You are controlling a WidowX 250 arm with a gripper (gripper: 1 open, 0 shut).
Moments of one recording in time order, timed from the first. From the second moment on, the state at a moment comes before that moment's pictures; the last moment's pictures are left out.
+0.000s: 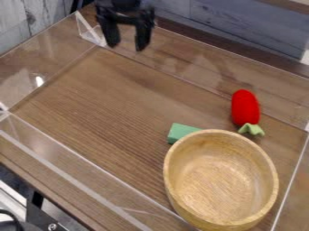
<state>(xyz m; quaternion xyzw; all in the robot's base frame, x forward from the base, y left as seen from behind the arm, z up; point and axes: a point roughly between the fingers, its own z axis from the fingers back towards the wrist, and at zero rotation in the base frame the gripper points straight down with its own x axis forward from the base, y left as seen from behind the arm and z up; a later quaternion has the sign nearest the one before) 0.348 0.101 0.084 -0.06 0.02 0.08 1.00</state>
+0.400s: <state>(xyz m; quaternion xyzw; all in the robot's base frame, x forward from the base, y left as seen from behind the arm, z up) 0.337 0.053 0.084 -0.06 0.03 0.11 0.99</state>
